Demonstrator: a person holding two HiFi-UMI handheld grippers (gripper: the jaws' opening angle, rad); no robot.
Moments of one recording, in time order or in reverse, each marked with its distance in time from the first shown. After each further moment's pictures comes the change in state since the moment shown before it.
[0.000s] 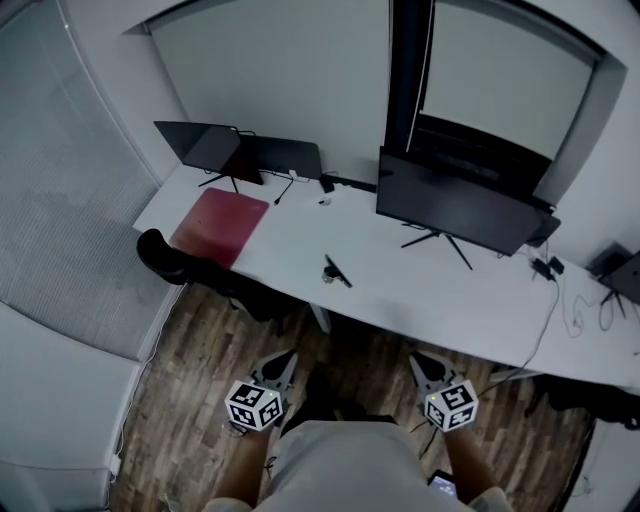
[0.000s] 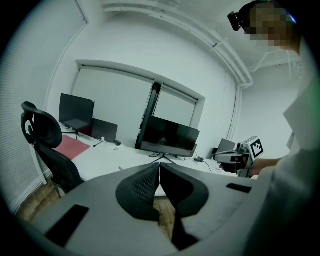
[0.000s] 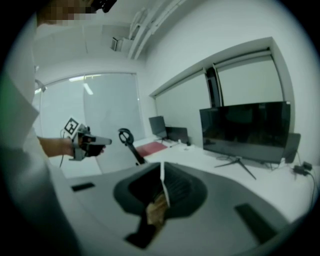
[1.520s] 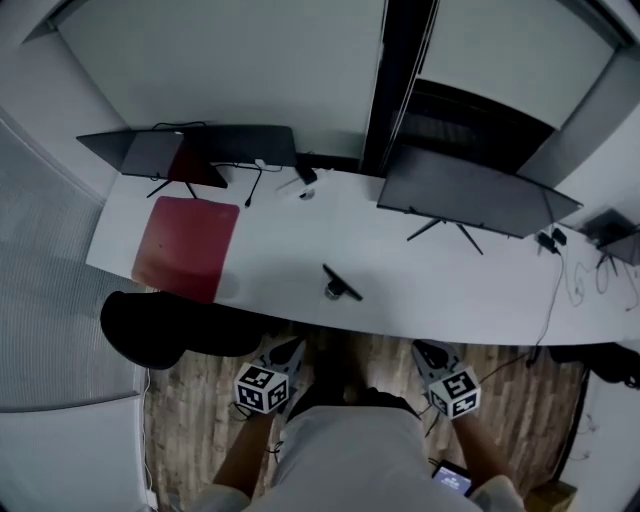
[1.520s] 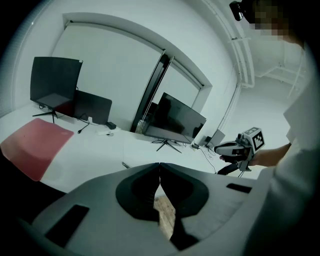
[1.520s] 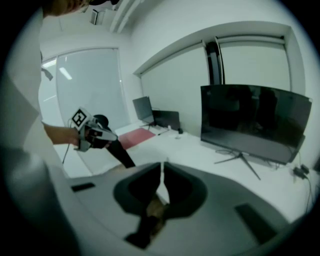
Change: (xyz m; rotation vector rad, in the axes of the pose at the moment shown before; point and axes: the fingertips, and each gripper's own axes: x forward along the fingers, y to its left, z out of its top) left arm 0.156 0.177 0.013 -0.061 0.276 -0.225; right arm 0.180 -0.026 0.029 0.045 0.227 -0.144
